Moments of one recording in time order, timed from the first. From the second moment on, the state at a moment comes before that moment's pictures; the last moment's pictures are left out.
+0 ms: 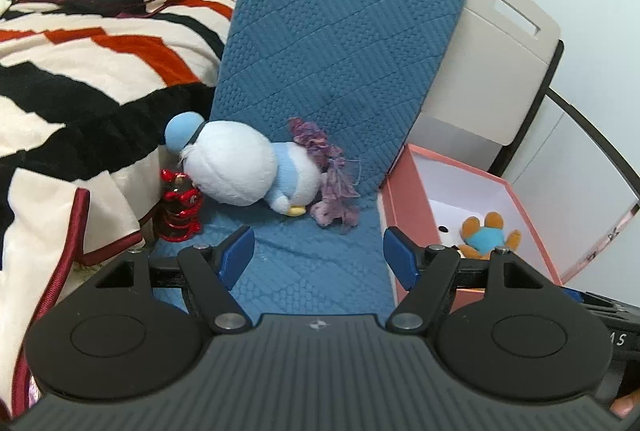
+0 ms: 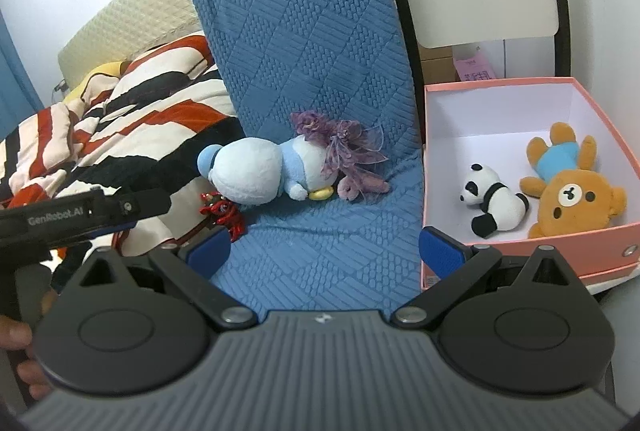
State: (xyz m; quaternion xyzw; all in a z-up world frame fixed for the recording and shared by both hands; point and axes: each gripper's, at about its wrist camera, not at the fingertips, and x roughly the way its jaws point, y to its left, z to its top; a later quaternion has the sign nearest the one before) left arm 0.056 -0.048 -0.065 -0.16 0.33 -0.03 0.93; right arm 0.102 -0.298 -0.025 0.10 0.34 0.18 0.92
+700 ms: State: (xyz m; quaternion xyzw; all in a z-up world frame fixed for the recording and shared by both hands) left arm 0.160 -0.022 -0.167 -0.09 0.33 0.06 0.94; right arm 0.187 -0.263 -0.096 0.06 0.34 0.16 0.92
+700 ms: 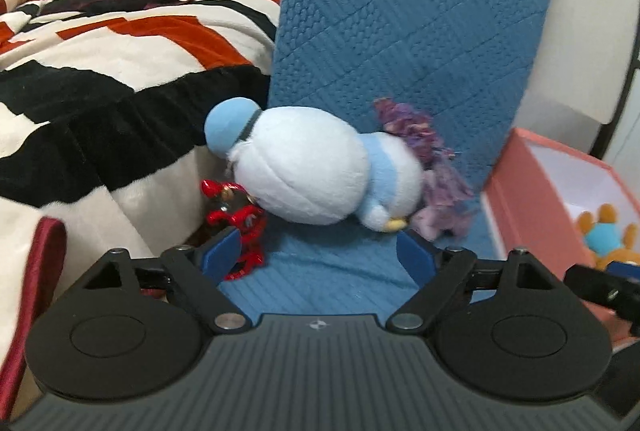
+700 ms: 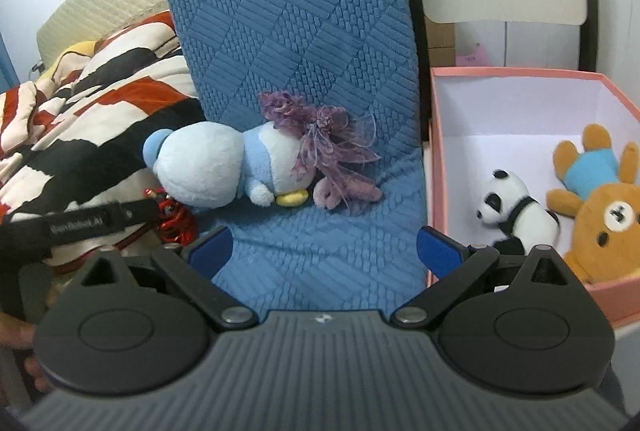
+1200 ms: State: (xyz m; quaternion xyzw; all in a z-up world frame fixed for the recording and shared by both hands) left arm 0.228 -0.012 -0.217 -0.02 0.36 0.12 0.92; right arm 0.264 -0.233 -0.129 0.10 0.33 0.19 0.92
